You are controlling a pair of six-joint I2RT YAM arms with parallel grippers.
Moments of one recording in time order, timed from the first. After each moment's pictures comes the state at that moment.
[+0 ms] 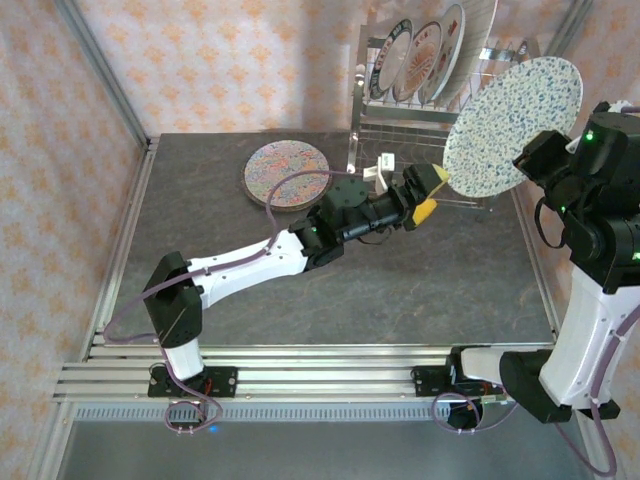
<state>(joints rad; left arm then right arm) -0.96 1.77 1.51 0.38 0.16 -1.51 0.04 1.25 2.28 -1.41 0.17 0.61</state>
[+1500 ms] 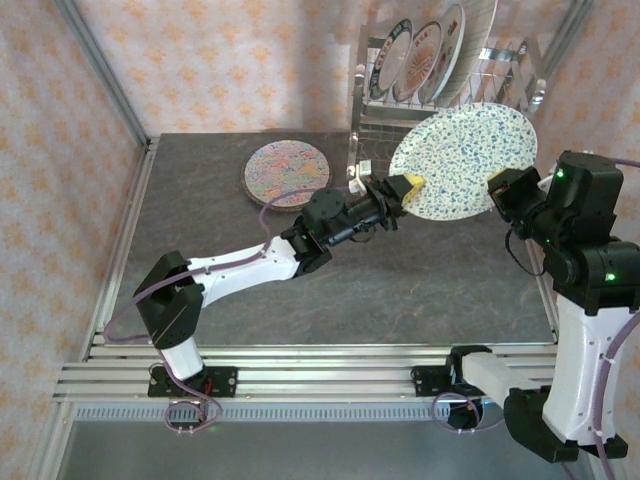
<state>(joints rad) -0.91 1.73 1.31 0.66 0.14 -1.81 0.04 1.04 1.84 -1.28 -0.07 0.92</state>
